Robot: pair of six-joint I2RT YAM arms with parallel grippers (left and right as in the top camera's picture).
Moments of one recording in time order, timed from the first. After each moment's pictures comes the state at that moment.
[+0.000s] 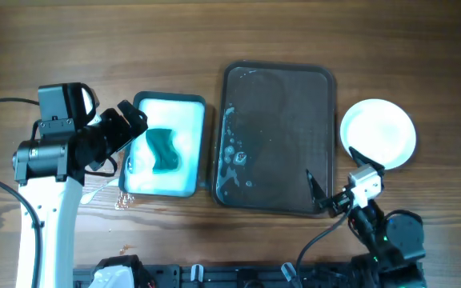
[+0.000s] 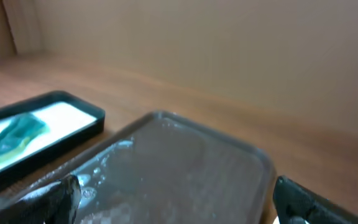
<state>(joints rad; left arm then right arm) 0.10 1.19 1.13 -0.99 0.22 -0.56 0.21 0.02 0.15 -0.22 -0.23 -0.12</state>
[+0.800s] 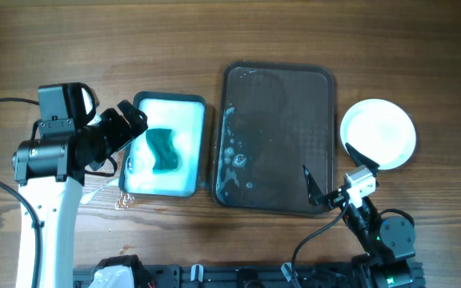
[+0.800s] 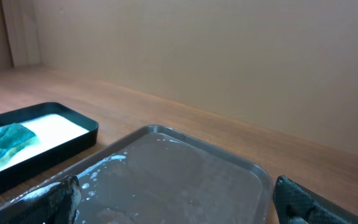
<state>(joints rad) 0.10 1.19 1.13 -0.99 0.22 -0.56 0.21 0.02 0.01 0.02 -0.23 -0.12</state>
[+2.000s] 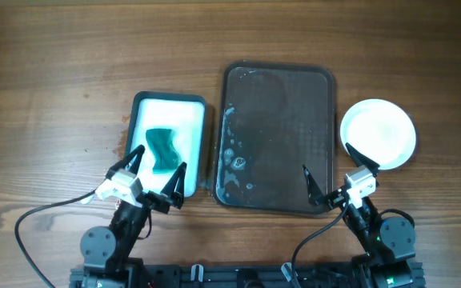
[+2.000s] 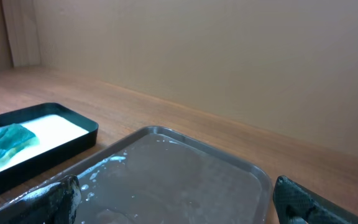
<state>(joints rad) -0.12 0.01 0.02 0.07 0.31 -0.28 0.21 0.01 0.01 0.02 -0.23 -0.13</state>
